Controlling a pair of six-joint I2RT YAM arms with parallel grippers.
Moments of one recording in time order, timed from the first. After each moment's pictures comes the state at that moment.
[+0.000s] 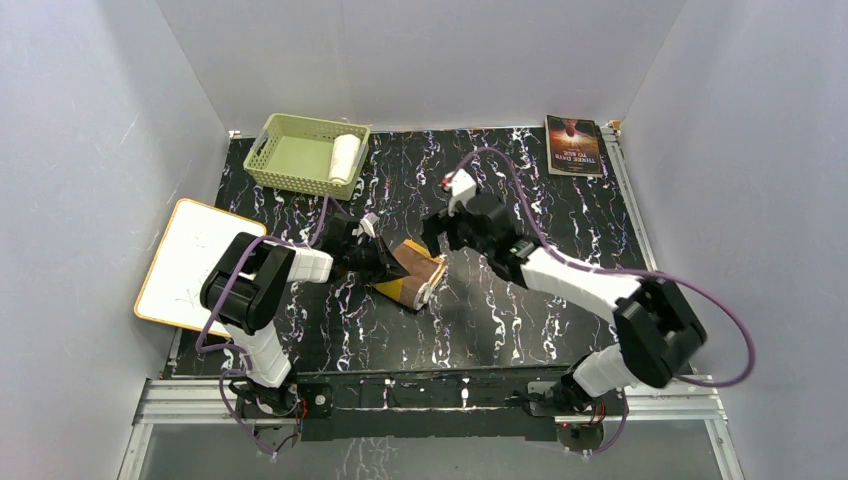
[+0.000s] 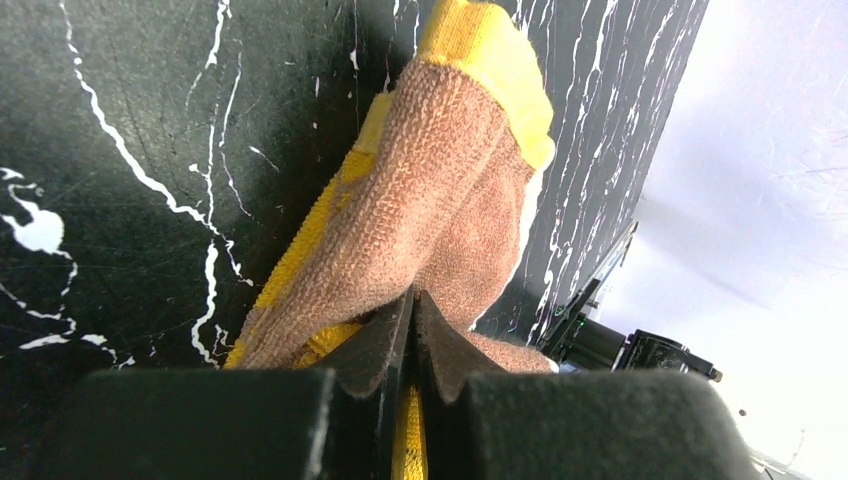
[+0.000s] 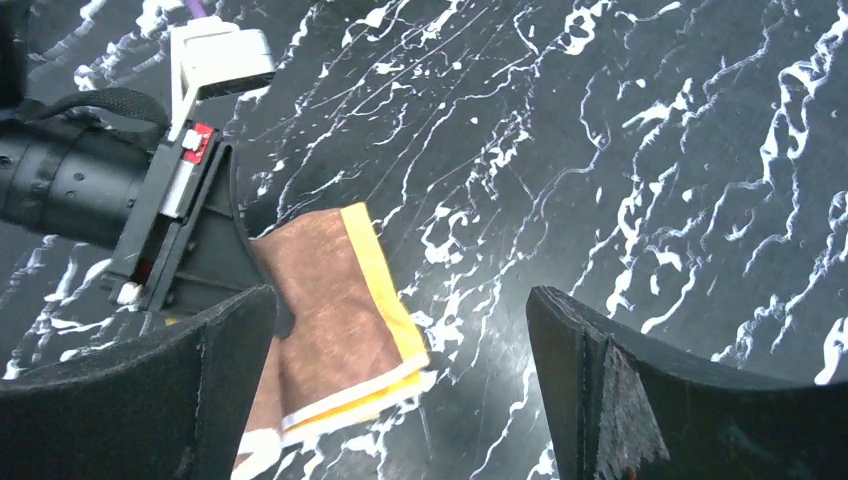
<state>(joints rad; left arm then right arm) -0.40 1.78 0.70 0.26 0.60 -0.83 0.69 1.39 0.82 0.20 0.02 0.11</state>
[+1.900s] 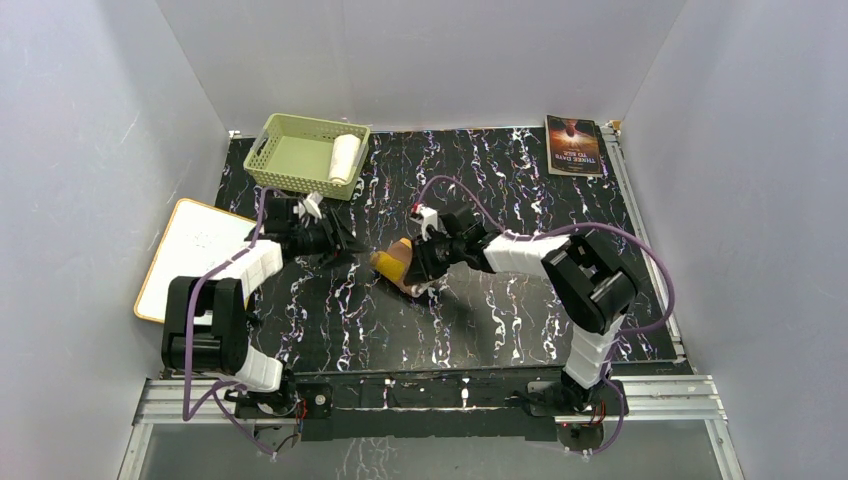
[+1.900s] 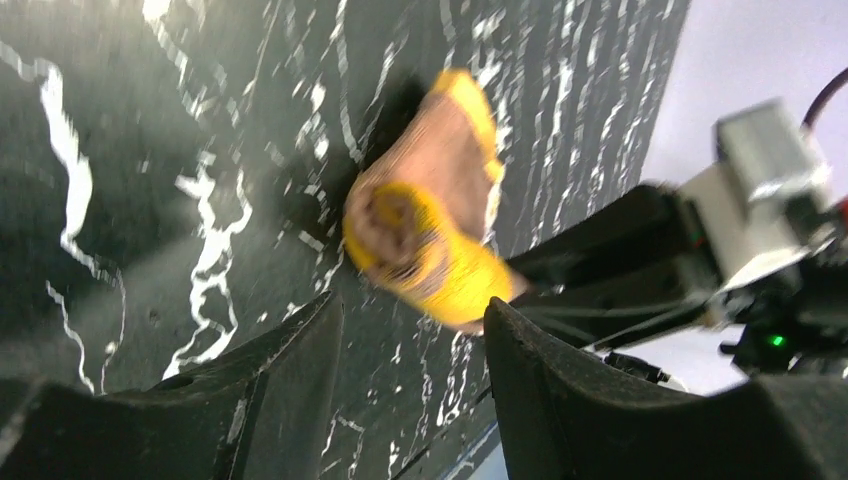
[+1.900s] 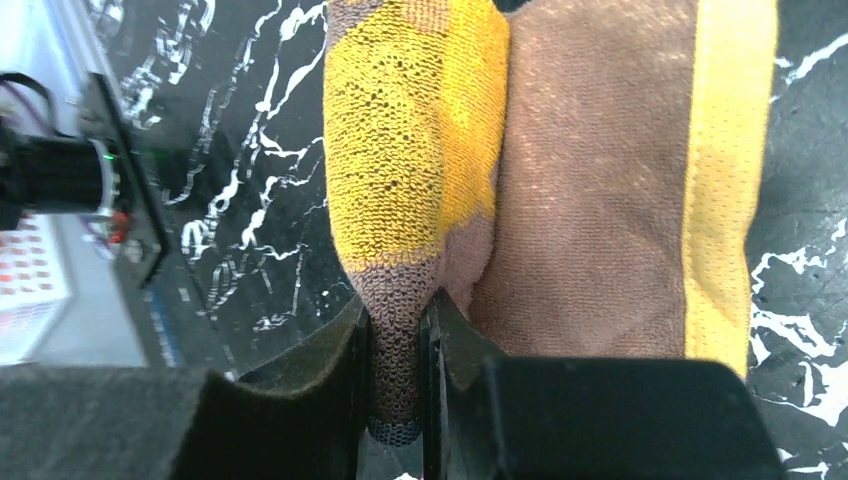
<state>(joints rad) -0.07 1.48 0.80 -0.18 0.68 -0.61 0.69 1.80 0.99 0.07 -0.58 0.23</state>
